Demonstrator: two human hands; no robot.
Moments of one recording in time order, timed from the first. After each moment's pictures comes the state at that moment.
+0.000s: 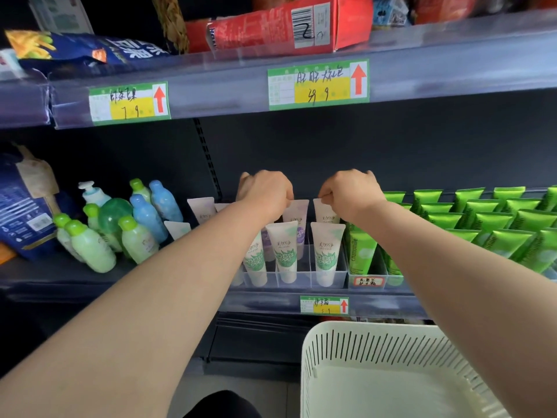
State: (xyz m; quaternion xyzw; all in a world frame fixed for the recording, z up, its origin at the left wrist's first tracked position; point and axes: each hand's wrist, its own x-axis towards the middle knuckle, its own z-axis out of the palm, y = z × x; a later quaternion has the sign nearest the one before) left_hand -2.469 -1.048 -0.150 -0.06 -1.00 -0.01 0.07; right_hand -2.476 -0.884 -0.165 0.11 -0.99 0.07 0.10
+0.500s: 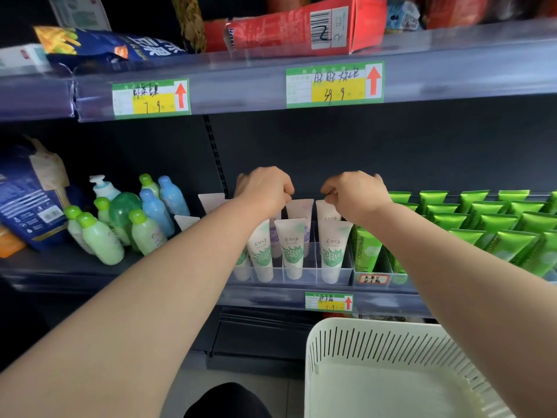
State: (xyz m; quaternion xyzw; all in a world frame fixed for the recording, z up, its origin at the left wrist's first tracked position) left_hand -2.457 -1.067 -0.142 -0.05 -0.99 -0.09 0.07; right_hand -2.462 -0.890 -0.159 0.12 -0.98 0.09 0.09
